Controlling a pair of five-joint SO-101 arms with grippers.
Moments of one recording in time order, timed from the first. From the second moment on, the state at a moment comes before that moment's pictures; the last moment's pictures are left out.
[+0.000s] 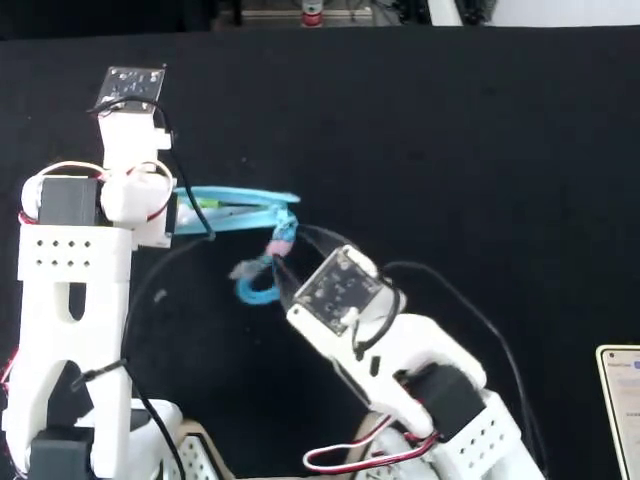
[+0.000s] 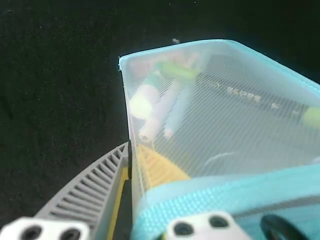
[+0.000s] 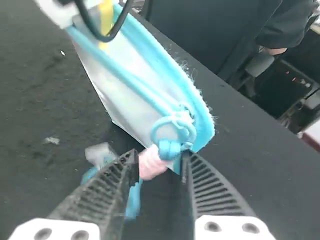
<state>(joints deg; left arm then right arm) -4.6 -22.4 10.4 88.4 -4.8 -36.7 -82.3 66.6 47.3 16.7</state>
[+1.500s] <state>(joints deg) -4.6 -22.4 10.4 88.4 -4.8 -32.0 -84.4 72.1 36.8 9.6</state>
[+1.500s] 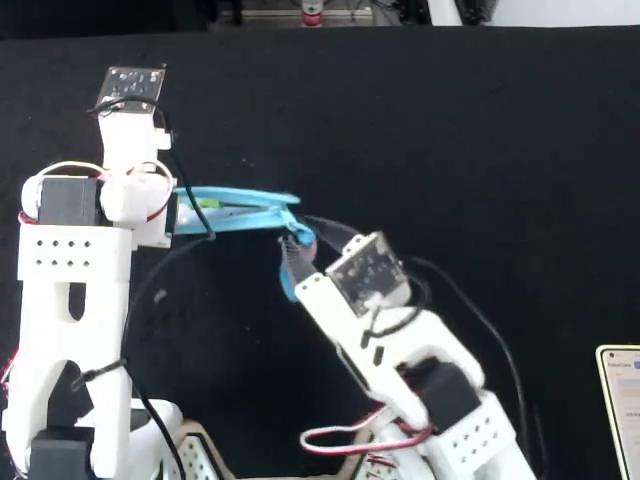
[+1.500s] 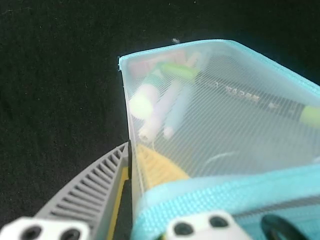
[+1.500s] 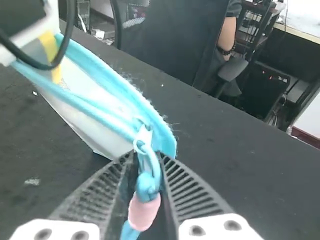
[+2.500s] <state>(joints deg) -4.6 -22.4 10.4 88.4 -4.8 -32.1 -88.7 75.9 34.9 9.6</state>
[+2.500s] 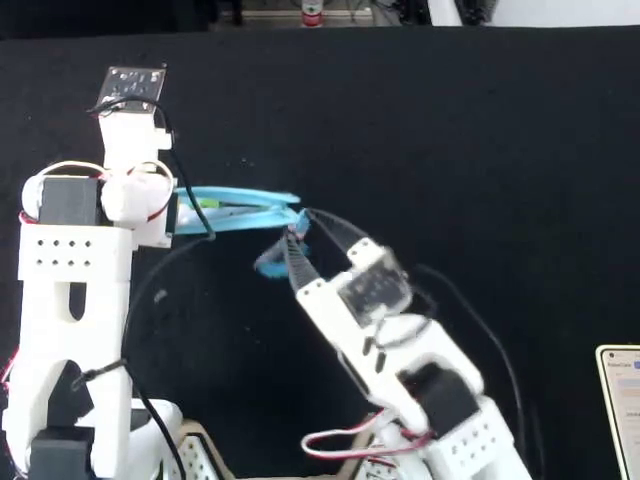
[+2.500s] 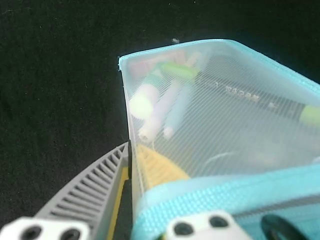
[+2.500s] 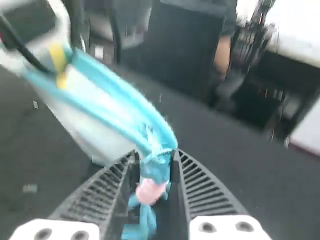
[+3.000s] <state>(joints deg) -4.6 -22.4 10.4 88.4 -4.8 -27.3 -82.8 75.1 34.9 9.6</state>
